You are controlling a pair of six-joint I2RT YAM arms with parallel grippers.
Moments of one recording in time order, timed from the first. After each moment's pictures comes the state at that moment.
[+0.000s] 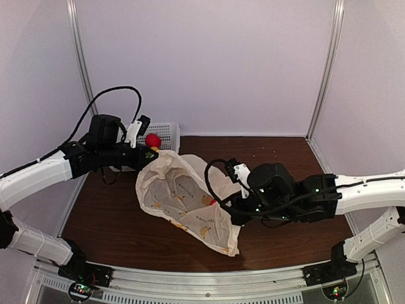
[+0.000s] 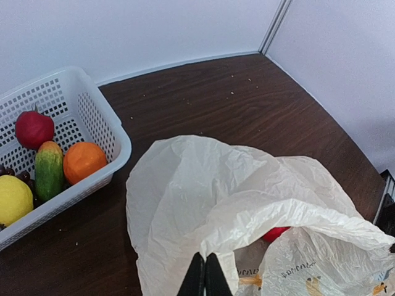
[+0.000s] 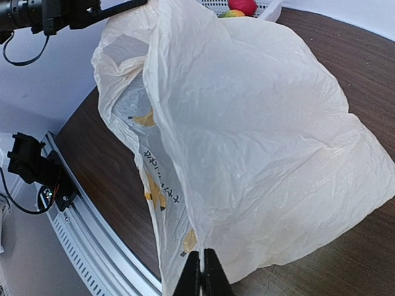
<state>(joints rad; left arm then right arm) -0.60 1.24 1.00 -0.29 0.19 -0.19 1.28 1.28 0.99 -0.33 0.30 0.63</state>
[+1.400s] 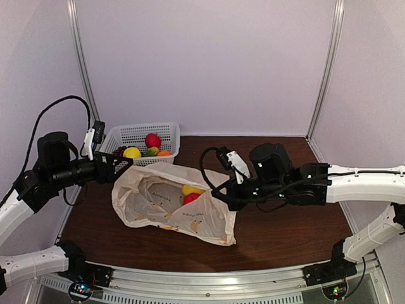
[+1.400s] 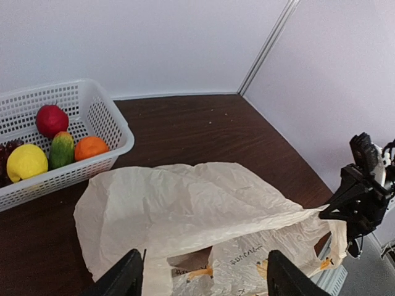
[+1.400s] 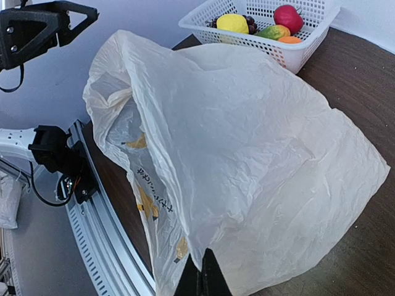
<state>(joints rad) -0.50 0.73 0.78 -0.38 0.28 -0.33 1.11 1.34 1.02 -0.23 -0.01 0.41</state>
